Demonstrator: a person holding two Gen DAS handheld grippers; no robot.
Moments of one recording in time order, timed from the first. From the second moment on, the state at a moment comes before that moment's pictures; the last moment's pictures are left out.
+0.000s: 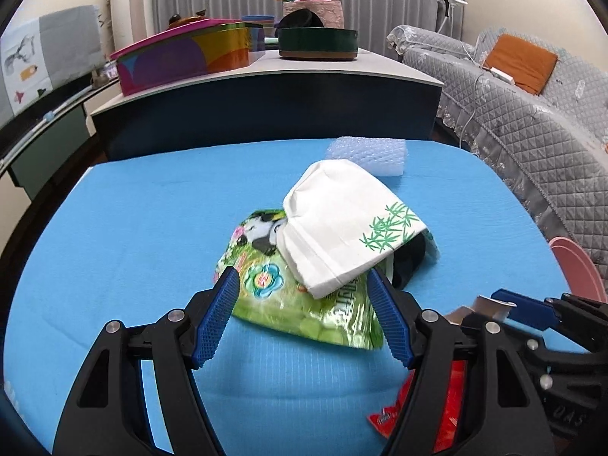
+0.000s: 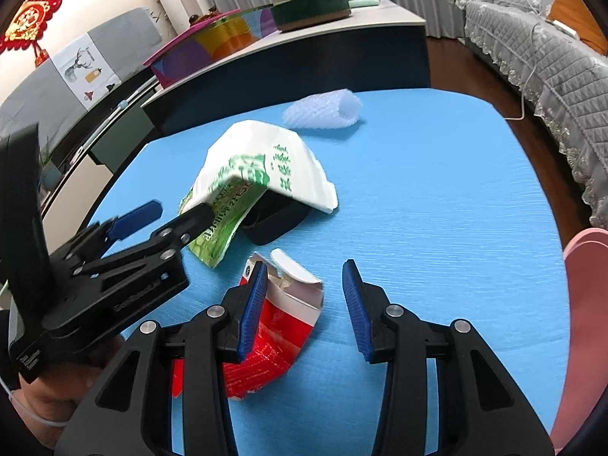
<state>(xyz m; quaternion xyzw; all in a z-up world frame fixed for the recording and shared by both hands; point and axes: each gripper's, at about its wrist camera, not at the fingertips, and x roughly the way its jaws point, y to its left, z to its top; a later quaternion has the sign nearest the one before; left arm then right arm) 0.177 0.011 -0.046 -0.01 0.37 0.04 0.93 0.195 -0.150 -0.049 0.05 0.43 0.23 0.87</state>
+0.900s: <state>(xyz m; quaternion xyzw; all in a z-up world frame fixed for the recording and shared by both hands) 0.184 0.017 -0.037 -0.04 0.37 0.04 0.93 0.181 -0.155 -0.031 0.03 0.41 0.23 0.88</state>
